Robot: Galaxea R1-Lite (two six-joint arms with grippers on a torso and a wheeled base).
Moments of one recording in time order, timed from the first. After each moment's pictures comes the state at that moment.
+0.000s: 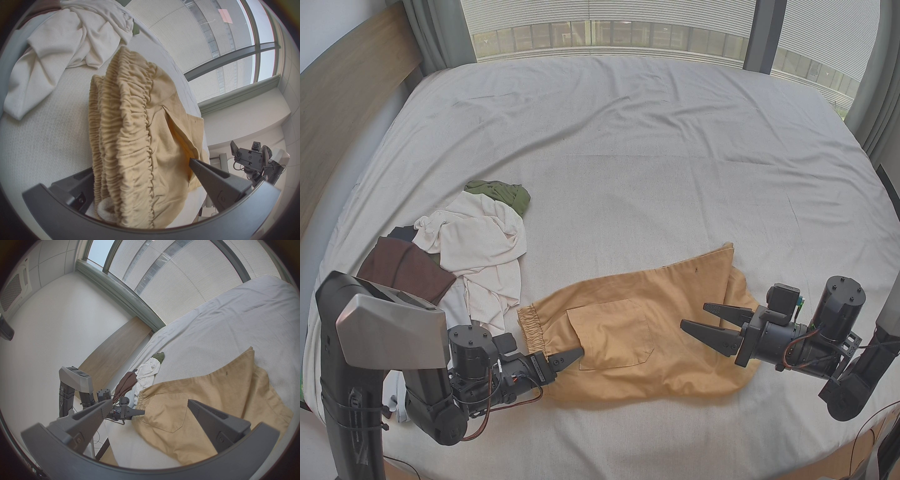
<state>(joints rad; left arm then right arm) -0.44 2.35 -0.42 -1.55 -0.28 -0.70 0.44 1.91 -0.29 -1.54 0.49 0.38</state>
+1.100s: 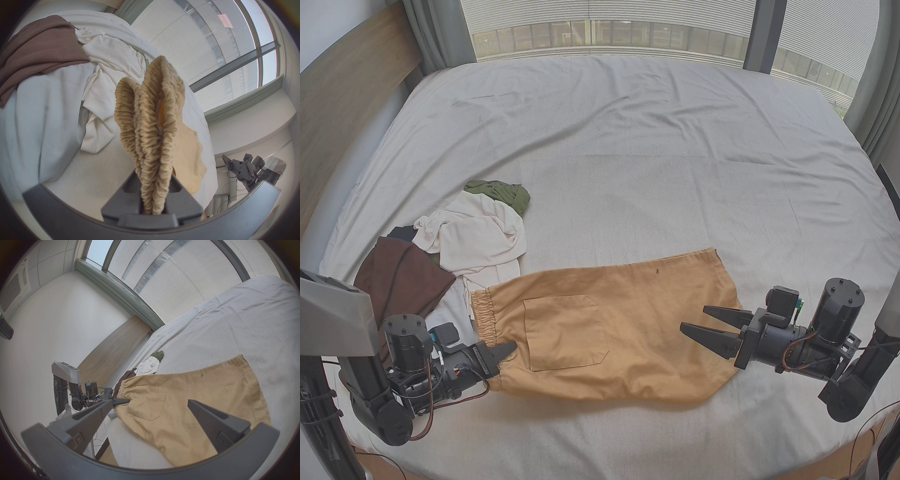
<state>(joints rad) -0.28 2.10 -0.19 -1.54 -0.30 -0.65 0.44 1.92 -0.29 -1.54 0.49 0.38</state>
